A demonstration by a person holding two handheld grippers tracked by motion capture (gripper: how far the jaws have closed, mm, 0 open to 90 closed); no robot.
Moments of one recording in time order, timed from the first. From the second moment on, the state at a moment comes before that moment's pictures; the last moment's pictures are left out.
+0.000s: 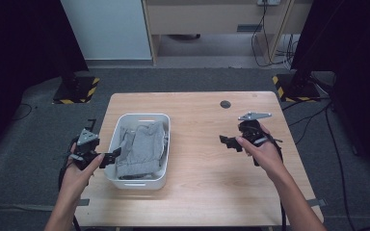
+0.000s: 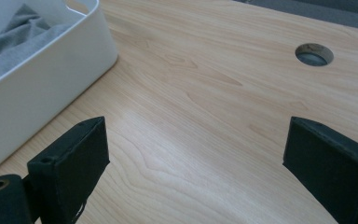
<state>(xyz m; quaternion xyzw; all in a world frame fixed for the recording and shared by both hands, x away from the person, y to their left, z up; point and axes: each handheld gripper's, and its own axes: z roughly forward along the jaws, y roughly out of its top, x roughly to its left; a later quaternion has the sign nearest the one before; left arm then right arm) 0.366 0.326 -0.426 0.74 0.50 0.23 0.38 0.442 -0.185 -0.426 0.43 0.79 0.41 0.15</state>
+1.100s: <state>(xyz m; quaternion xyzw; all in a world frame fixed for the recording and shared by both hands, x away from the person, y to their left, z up) 0.344 0.391 -0.464 0.72 0.55 0.24 0.35 0.387 -0.266 -0.485 0.48 0.78 0.36 0.16</state>
